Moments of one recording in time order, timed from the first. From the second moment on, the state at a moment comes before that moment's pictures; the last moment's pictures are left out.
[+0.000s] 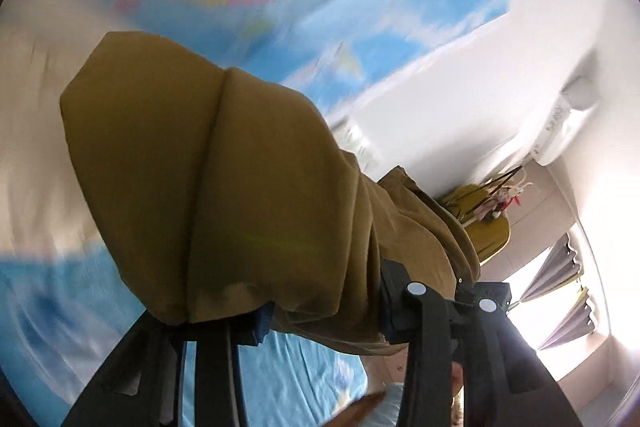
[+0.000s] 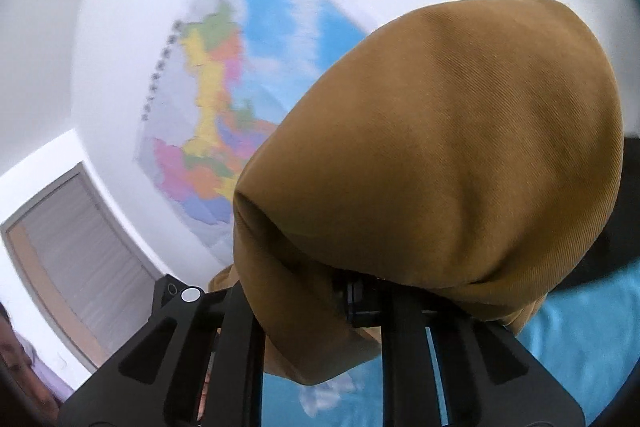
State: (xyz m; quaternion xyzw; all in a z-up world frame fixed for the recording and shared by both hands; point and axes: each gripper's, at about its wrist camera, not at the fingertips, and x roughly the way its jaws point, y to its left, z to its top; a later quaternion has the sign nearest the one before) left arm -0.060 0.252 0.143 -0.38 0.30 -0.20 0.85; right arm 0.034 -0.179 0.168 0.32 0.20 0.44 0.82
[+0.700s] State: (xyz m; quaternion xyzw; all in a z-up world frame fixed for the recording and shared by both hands) left arm -0.156 0.615 0.046 -0.36 0.22 0.09 0.90; right arm 0.070 0.243 0.018 0.18 0.40 0.62 0.65
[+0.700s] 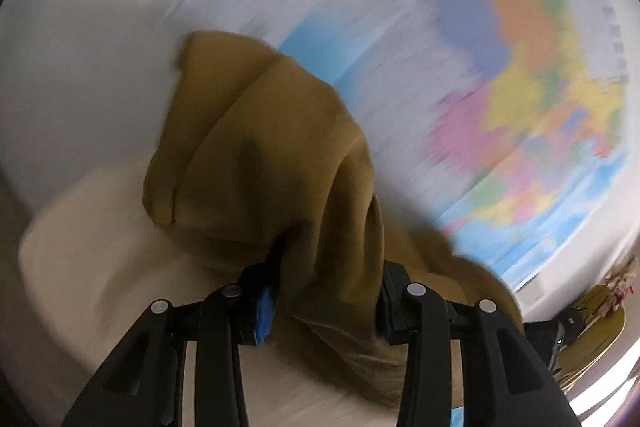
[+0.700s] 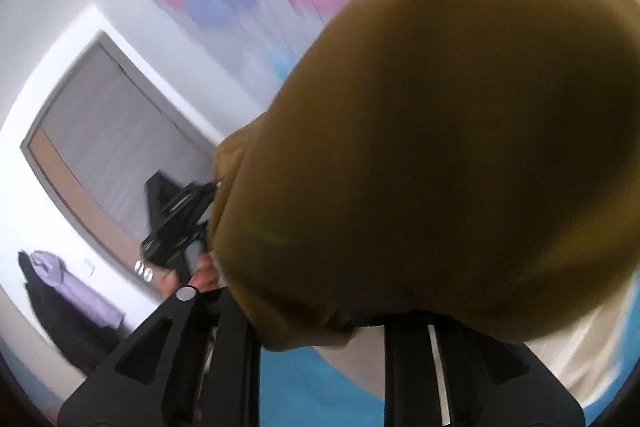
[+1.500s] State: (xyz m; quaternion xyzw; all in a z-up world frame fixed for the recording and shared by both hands) left arm -0.161 0.528 0.075 -0.15 0.27 0.18 0.93; right arm 0.085 0.167 0.044 -0.01 0.38 0.53 0.76
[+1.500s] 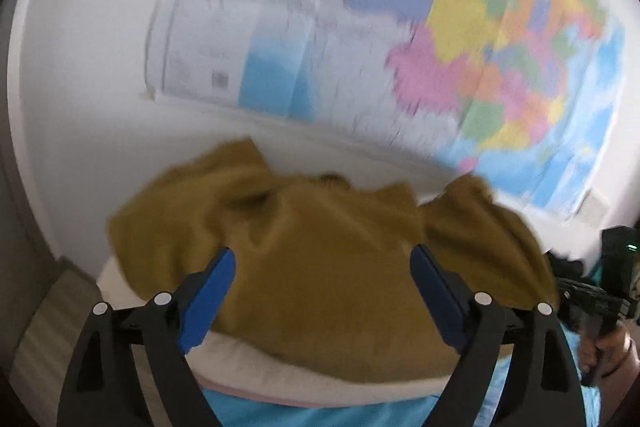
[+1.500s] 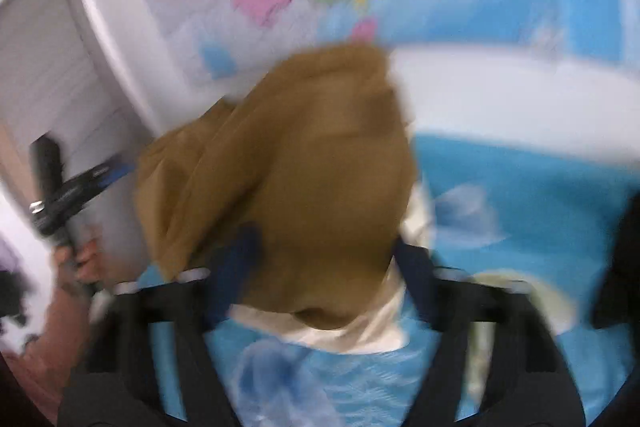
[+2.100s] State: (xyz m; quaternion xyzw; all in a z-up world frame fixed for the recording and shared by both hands) left arm -0.155 0.528 0.088 -0.13 0.26 0.24 0.93; right arm 0.072 0.148 0.101 -0.06 0.30 0.51 0.80
